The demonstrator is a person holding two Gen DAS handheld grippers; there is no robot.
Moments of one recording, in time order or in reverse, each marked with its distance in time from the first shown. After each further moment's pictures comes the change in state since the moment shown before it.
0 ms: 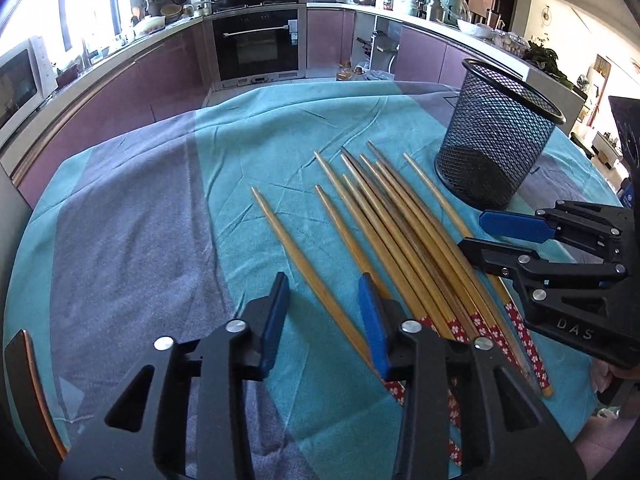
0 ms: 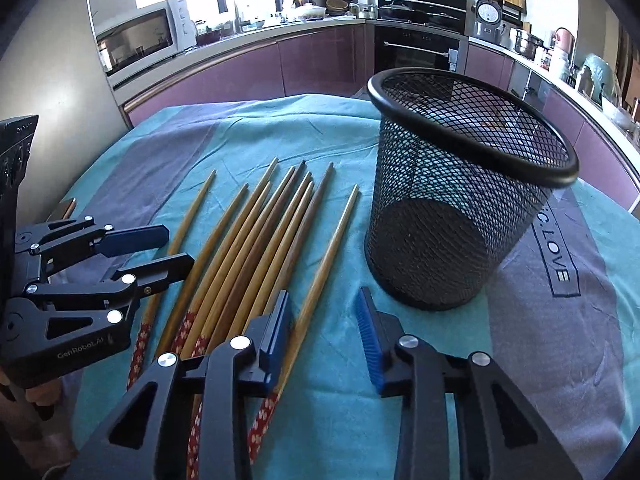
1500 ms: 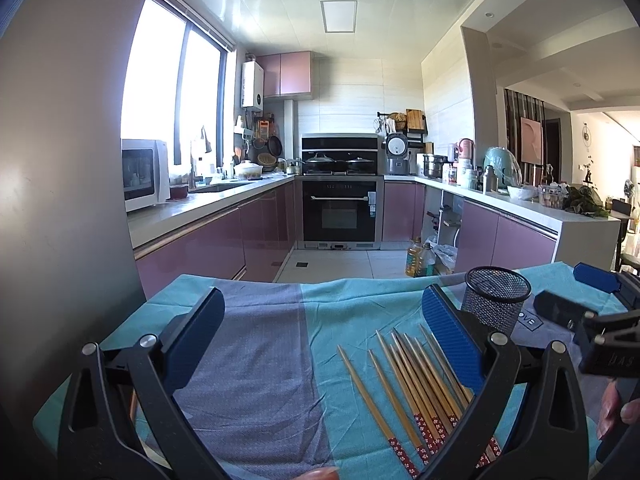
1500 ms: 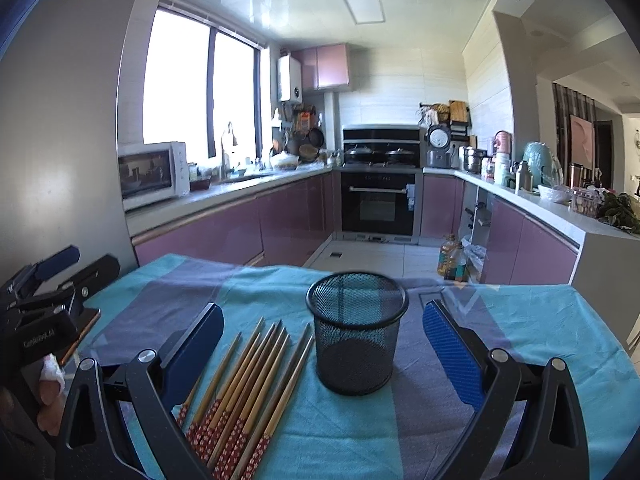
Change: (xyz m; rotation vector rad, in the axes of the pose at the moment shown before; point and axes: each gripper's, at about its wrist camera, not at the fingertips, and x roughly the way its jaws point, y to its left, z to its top) left arm -0.181 -0.016 -0.045 -0.124 -0.673 0.275; right arm -0.119 -0.011 -0.025 0.013 -0.535 -0.088
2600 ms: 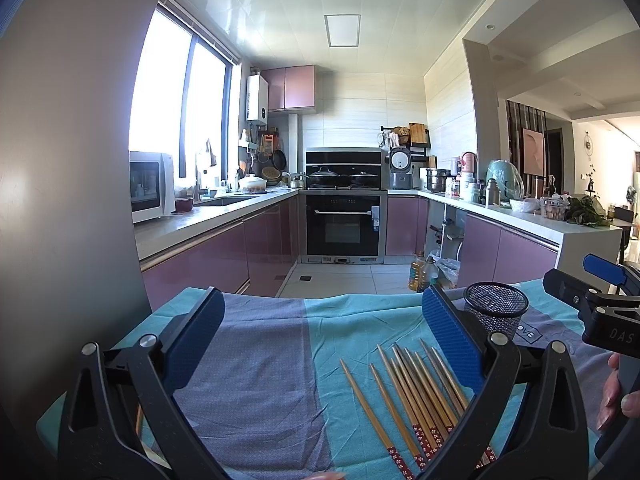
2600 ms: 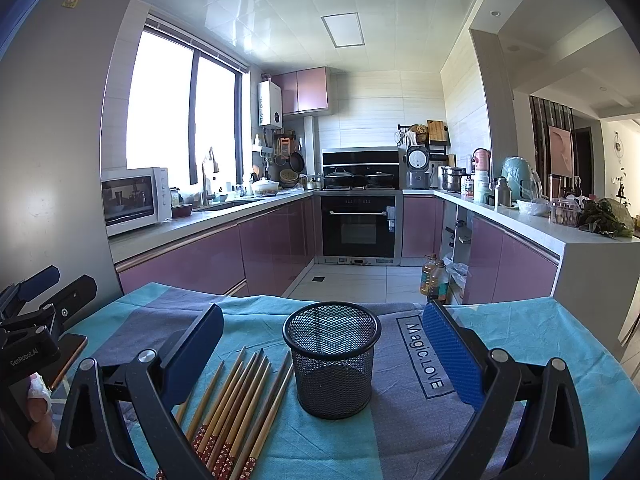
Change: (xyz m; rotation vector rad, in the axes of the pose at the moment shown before) left arm -0.010 0.004 0.008 -0.003 -0.067 0.015; right arm -0.017 -0.010 0.012 0.047 -0.141 -0.085
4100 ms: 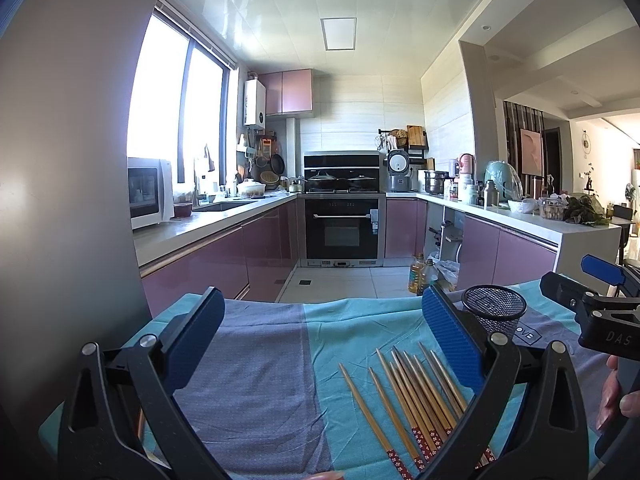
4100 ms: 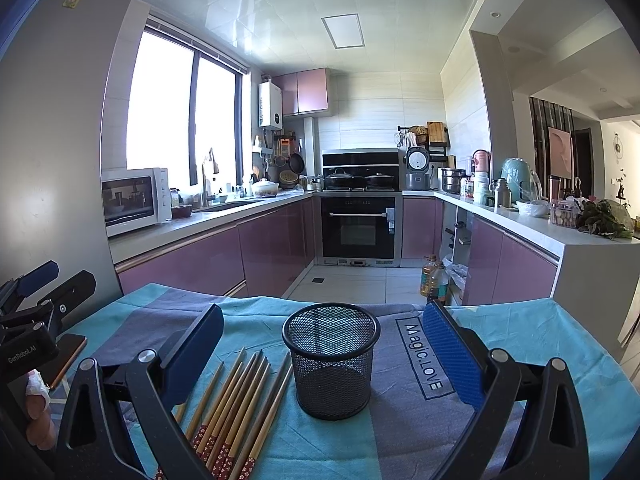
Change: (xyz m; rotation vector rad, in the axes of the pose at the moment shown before) left arm 0.000 -0.002 0.001 0.006 -0.004 0.001; right arm 0.001 -0.001 -0.001 -0.001 -0.003 -0.001
